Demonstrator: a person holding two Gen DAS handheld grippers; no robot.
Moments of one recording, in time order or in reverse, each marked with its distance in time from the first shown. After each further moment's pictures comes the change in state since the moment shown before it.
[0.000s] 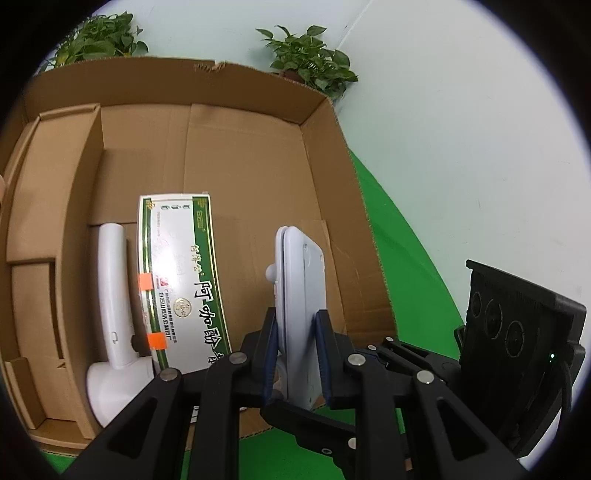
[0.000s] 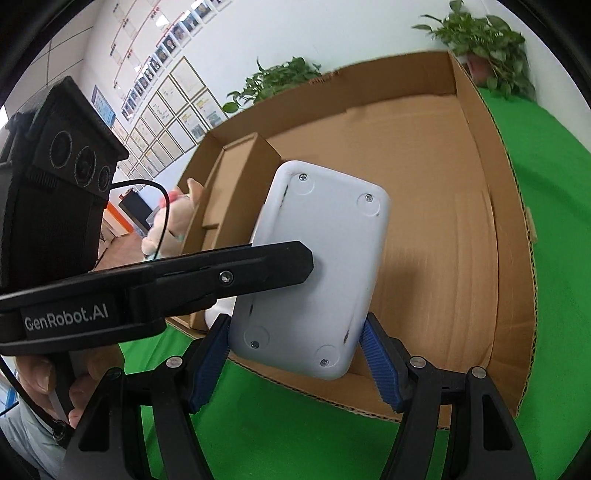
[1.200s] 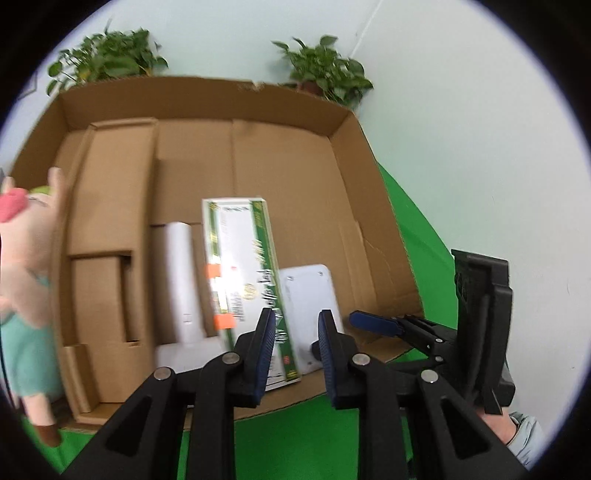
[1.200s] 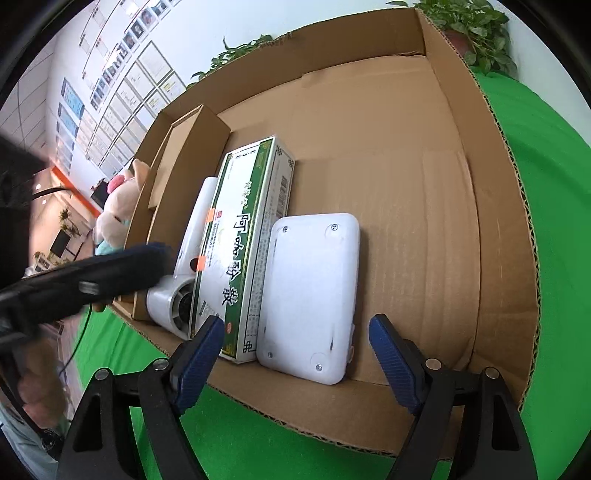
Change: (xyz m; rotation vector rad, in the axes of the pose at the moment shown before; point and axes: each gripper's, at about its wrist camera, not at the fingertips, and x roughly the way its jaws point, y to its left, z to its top) left arm -0.060 0.023 -0.021 0.032 -0.050 0.118; right arm 0.014 -0.028 -0.010 0.045 0.056 -0.119
